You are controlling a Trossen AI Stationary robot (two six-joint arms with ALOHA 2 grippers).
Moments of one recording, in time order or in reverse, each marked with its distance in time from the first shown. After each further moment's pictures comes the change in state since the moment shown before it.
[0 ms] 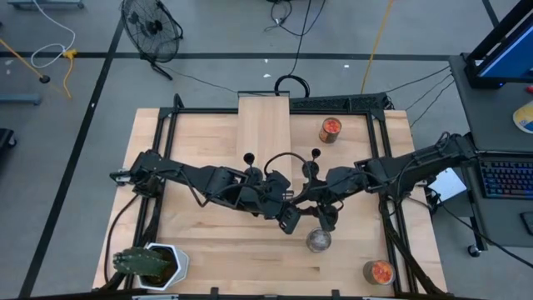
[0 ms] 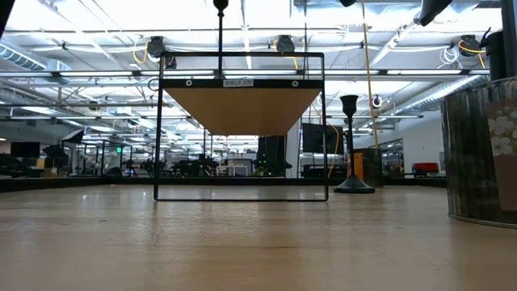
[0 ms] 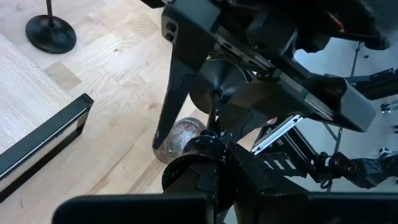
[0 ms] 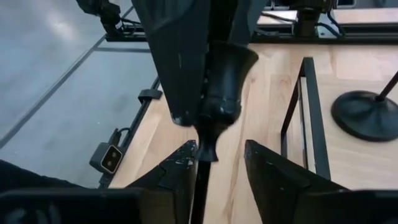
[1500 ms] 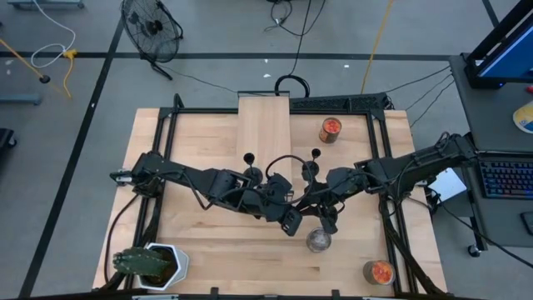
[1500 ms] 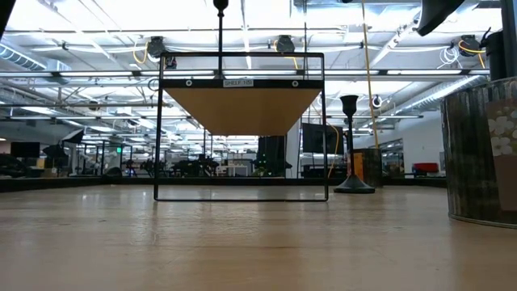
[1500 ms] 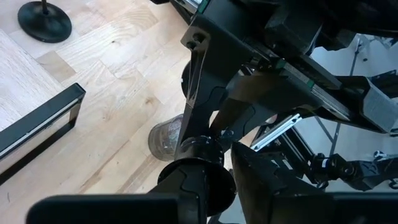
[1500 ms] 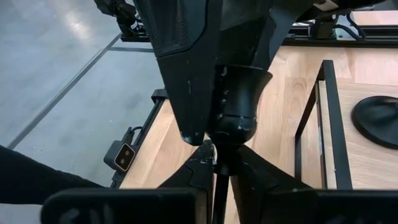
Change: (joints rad) left arm -0.007 0.023 0.000 0.016 0.011 -0.043; right arm 0.000 0.000 -0.002 0.022 -0.045 -0.007
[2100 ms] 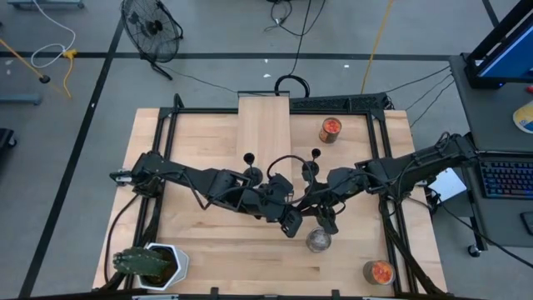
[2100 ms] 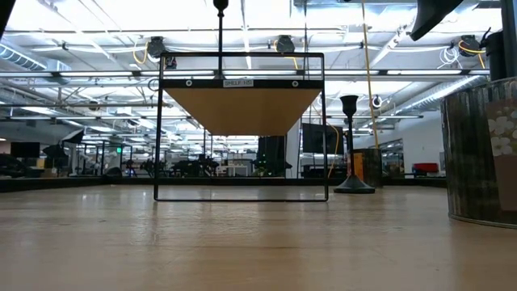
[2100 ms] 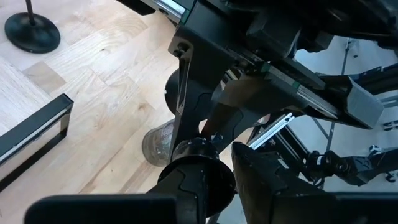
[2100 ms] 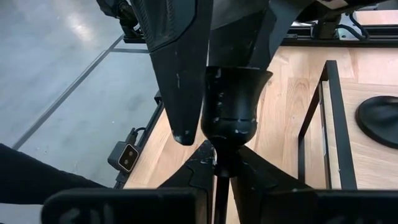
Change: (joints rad) left arm 0.000 -0.003 0.000 0.036 -0.001 0.056; right arm 0.002 -0.001 0.000 0.000 -0.003 0.010
